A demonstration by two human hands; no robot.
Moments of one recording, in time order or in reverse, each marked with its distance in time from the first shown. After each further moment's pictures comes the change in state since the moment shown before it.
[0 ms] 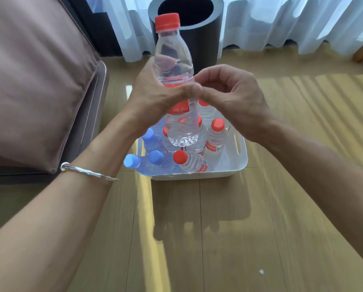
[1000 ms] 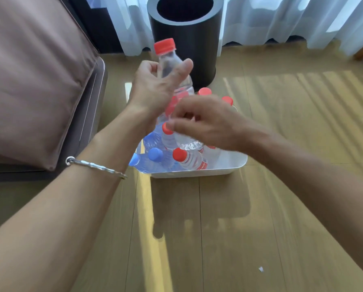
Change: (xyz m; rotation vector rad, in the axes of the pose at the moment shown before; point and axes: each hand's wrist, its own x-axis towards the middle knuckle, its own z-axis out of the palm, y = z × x) left_hand 0.001 0.007 0.013 -0.134 0.194 -0.265; right_hand -0.012 -0.003 0.023 -0.427 -0.389 -0.060
